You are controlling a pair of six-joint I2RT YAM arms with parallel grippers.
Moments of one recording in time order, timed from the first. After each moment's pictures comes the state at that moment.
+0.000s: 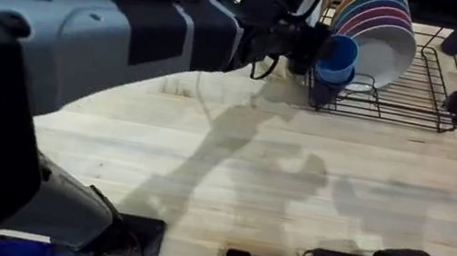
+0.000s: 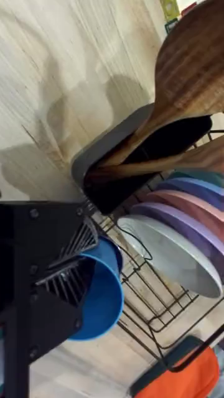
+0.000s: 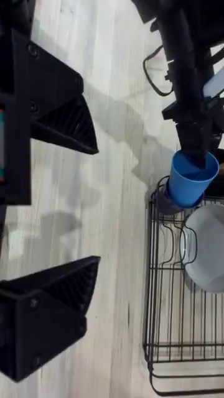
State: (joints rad) left arm -0.62 1.70 1.18 -0.01 0.27 -0.23; right arm 0.13 0.84 1.49 -1.41 -0.03 0.15
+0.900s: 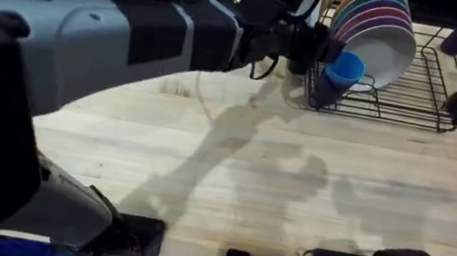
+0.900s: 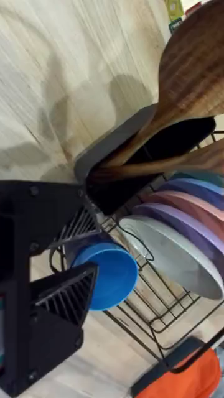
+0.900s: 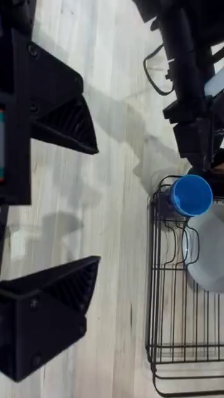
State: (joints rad) left arm -0.62 1.70 1.18 -0.02 0.27 -0.23; right arm 0.13 0.84 1.49 -1.41 -0.03 0.16
